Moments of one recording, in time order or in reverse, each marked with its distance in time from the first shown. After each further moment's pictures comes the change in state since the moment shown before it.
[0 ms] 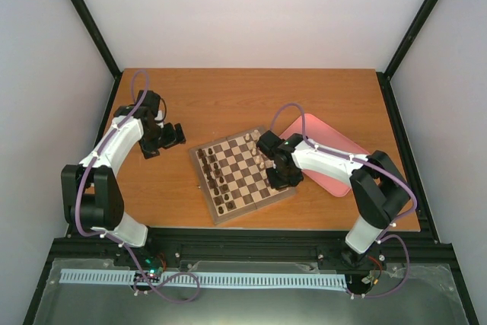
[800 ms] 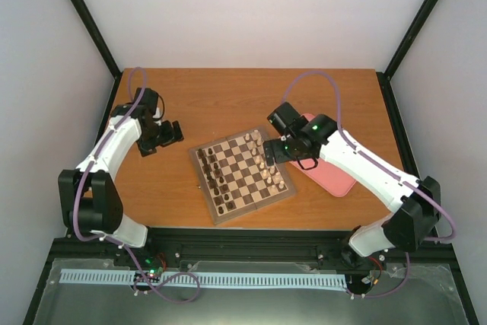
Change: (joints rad) left arm 0.000 -0.023 0.016 -0.019 -0.024 0.000; right arm -0.007 -0.229 0.233 -0.158 0.102 0.015
